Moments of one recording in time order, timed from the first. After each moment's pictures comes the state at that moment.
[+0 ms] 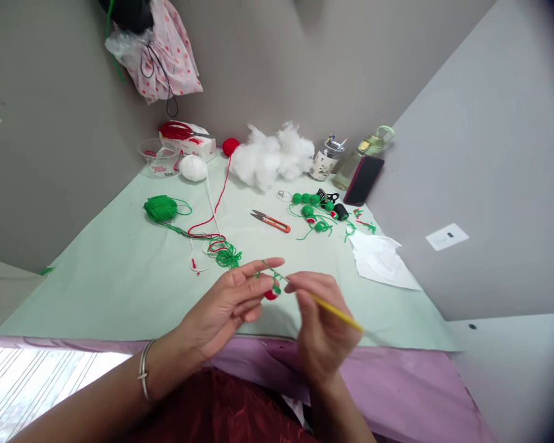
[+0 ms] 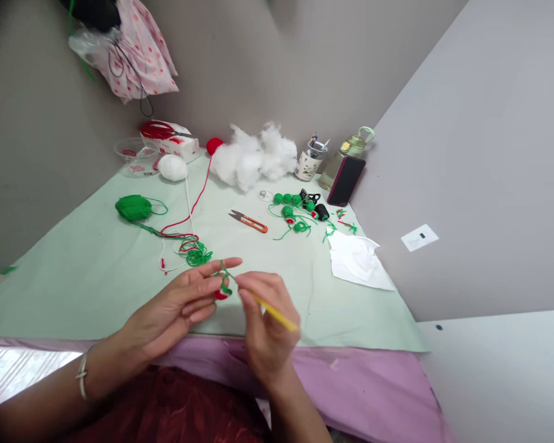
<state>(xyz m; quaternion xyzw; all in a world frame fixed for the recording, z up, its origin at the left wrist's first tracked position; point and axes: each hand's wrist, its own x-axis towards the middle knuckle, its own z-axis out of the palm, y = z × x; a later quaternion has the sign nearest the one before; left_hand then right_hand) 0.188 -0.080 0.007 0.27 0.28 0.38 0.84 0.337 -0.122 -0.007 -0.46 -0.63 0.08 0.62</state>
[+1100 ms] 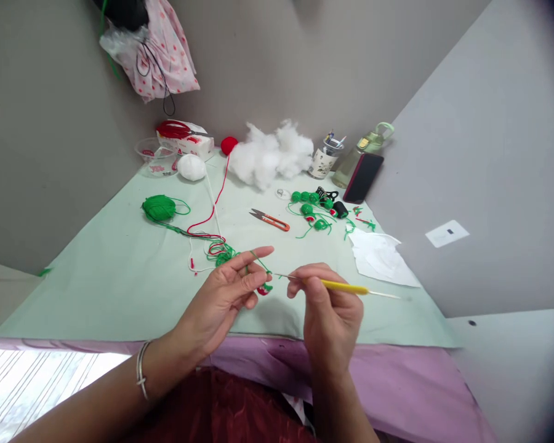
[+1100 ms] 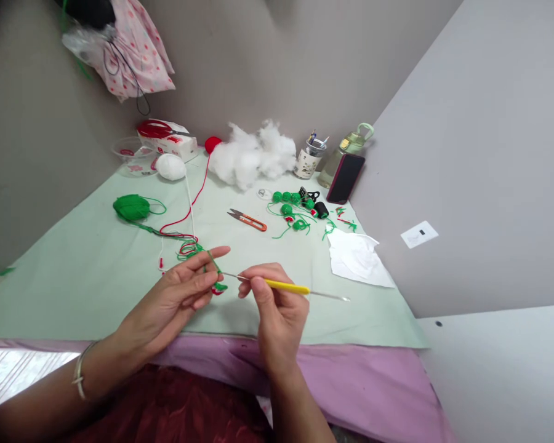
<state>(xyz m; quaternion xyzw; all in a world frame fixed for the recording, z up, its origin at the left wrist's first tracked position) 0.190 -0.081 0.008 0.30 0.32 0.44 0.78 0.337 -0.117 -0.004 -0.46 -0.57 0.22 0.65</state>
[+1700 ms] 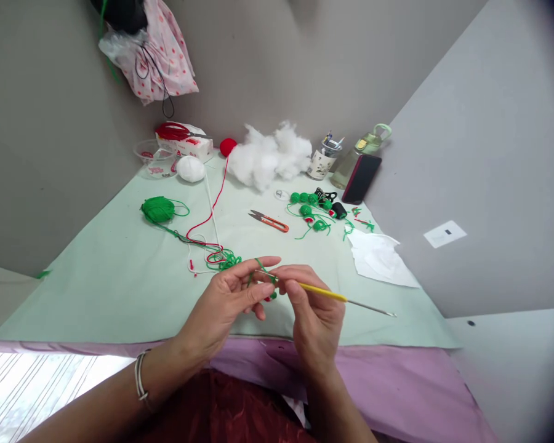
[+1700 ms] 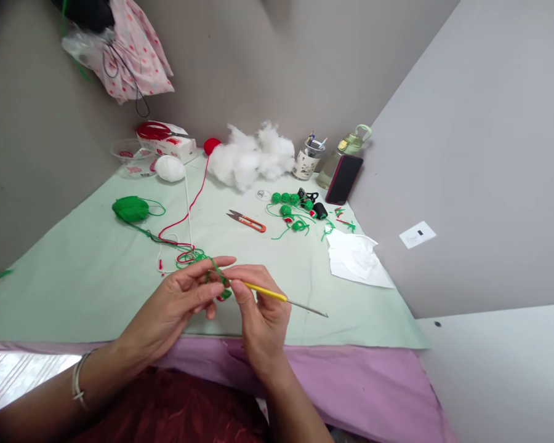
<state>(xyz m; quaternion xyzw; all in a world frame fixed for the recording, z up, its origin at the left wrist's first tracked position) 0.191 -0.085 0.005 0.37 0.33 0.43 0.76 0.331 -0.112 -0.003 -0.44 -0.57 0.25 0.64</state>
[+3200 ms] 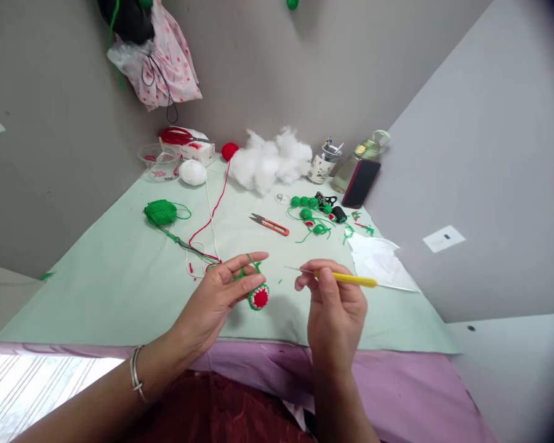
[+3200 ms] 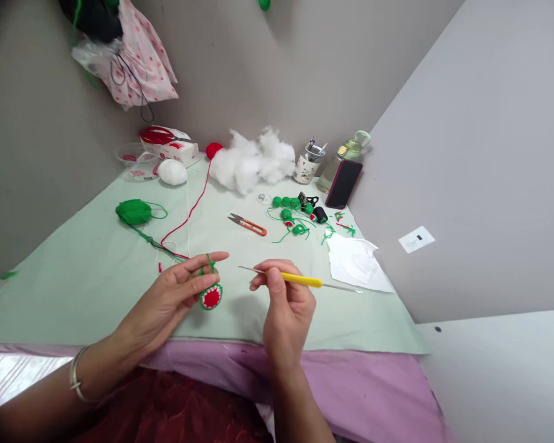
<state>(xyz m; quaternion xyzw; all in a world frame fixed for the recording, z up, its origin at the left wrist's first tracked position) 0.181 -0.077 0.009 0.36 0.37 0.42 0.75 0.343 -0.108 0.001 -0.45 -0.46 0.29 0.71</state>
